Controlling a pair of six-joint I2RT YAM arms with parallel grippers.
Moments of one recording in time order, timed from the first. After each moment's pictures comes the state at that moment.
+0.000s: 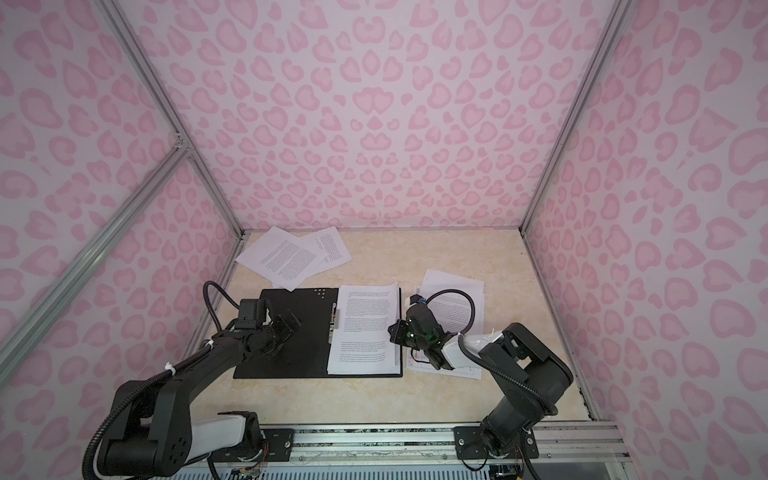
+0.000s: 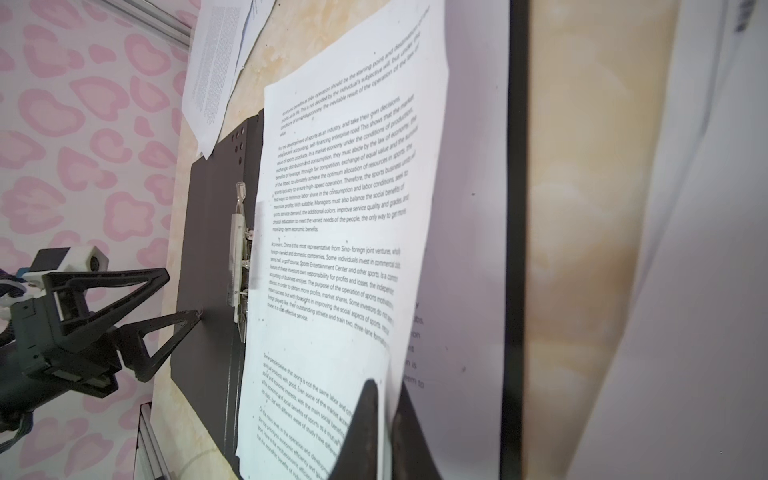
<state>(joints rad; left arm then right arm) -0.04 1.28 0.53 -0.28 0.19 -0.82 0.66 1.60 0.55 0.39 -0.17 0.90</state>
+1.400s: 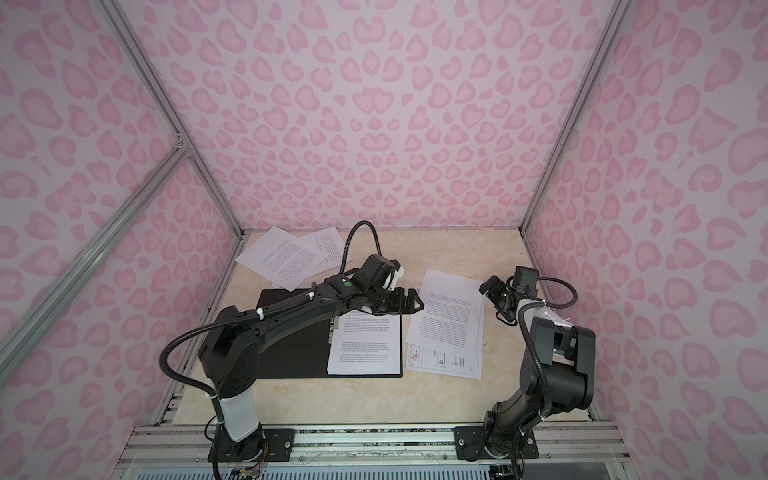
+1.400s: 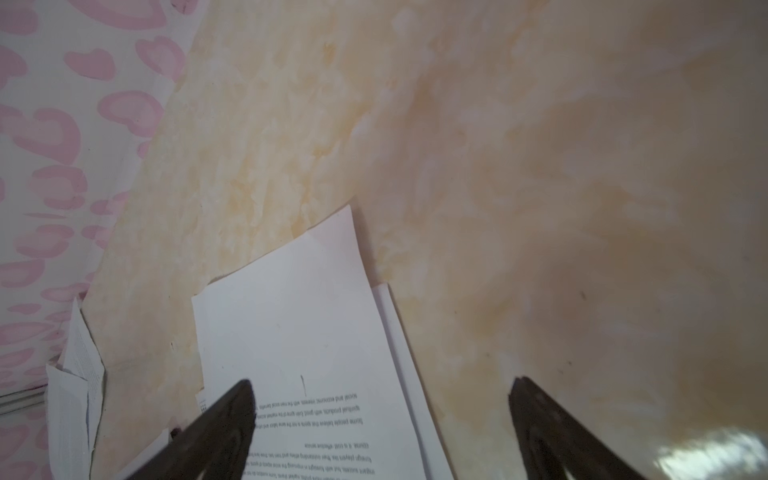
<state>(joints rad) -0.83 1.93 1.53 -0.45 0.33 -0.71 -0.28 1.65 0.87 -0.10 -0.29 0.61</state>
